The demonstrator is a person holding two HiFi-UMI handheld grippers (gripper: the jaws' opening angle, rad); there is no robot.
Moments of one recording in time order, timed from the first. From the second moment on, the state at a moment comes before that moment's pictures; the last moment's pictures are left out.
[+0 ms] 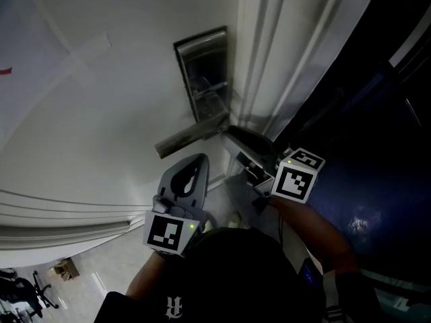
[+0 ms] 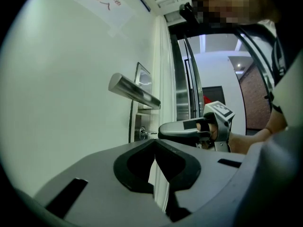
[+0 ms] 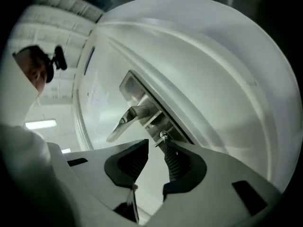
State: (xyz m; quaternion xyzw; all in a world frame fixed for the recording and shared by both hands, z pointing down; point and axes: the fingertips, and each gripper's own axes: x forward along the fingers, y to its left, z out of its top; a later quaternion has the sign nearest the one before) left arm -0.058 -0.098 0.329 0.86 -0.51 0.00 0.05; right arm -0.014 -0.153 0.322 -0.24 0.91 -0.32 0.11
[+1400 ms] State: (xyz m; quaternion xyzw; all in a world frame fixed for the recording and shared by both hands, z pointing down) left arm -0.070 -0.100 0.325 0.85 -0.52 -0.01 0.05; right arm -0.046 -0.162 0.323 -0.42 0.81 0.35 -0.20
